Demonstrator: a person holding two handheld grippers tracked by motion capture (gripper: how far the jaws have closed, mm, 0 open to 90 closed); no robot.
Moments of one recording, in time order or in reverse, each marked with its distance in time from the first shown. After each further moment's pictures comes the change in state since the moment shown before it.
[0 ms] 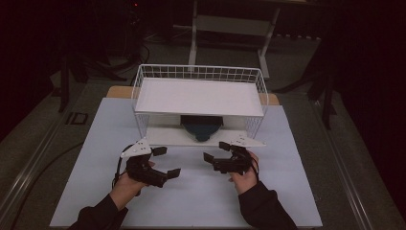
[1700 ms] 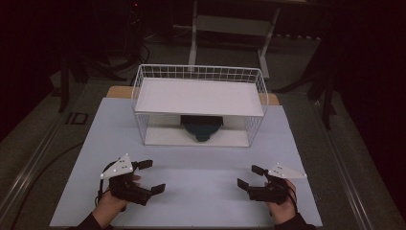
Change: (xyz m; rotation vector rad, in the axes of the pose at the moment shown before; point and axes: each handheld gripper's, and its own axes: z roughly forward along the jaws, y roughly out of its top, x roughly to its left) left arm -0.008 -0.042 -0.036 -0.024 0.026 0.032; right arm -0.022 -0.065 -0.098 0.015 -0.070 -0.039
